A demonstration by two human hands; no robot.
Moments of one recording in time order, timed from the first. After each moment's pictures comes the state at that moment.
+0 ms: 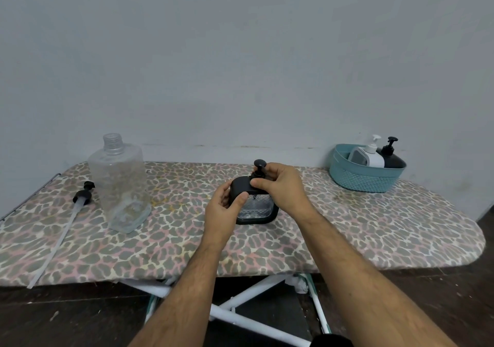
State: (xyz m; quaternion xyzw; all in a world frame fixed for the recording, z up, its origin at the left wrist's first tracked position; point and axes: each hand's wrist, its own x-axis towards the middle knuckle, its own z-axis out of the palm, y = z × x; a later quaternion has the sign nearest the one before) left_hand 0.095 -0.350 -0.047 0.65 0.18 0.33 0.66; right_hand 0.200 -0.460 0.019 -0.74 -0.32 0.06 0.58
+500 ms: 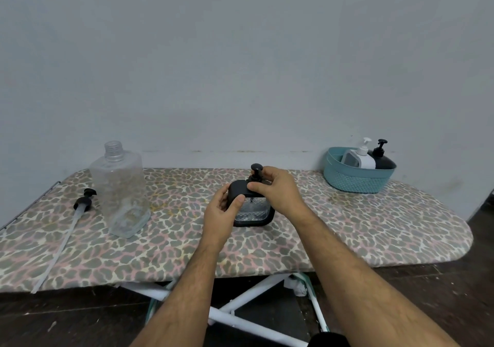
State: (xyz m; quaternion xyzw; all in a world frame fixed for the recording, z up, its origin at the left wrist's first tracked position) left_hand 0.094 -0.350 -0.046 0.66 0.19 0.31 0.66; right_hand 0.194 -0.464 0.023 -0.77 -0.32 0.05 0.54
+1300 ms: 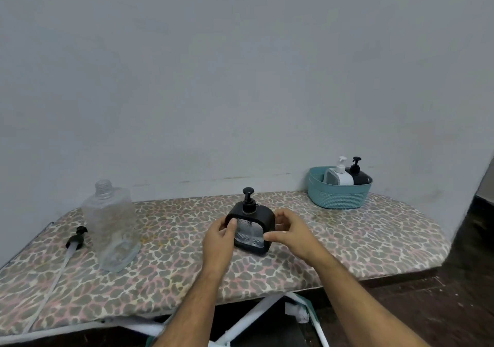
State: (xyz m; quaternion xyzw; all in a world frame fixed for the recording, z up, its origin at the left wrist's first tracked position) left_hand 0.096 -0.387 -0.026 0.71 0.25 0.30 0.58; right_hand 0.201 -0.553 -0.008 -0.75 -0.29 0.15 0.58
